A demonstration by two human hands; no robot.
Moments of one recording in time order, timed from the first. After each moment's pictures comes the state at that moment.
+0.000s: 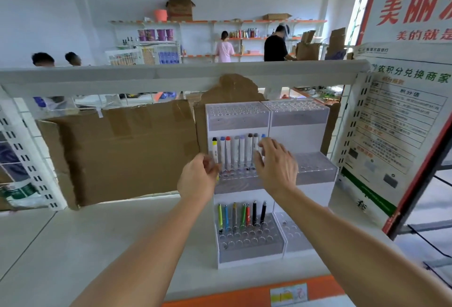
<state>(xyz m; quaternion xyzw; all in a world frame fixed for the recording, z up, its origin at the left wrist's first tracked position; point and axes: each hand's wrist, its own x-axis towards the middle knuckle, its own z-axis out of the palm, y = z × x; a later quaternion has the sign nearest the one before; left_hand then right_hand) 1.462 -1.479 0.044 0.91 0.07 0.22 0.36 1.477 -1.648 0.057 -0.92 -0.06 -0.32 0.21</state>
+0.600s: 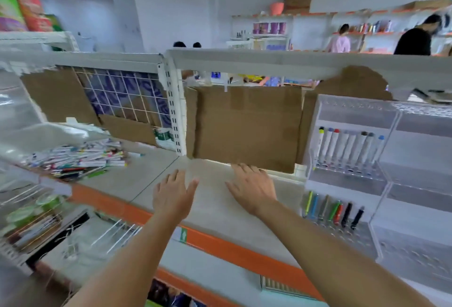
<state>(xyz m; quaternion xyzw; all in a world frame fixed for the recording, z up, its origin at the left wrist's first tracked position) 1.295 -1.294 -0.013 0.93 0.32 0.14 0.14 1.397 -1.457 0.011 -0.91 -0.40 -0.10 0.11</state>
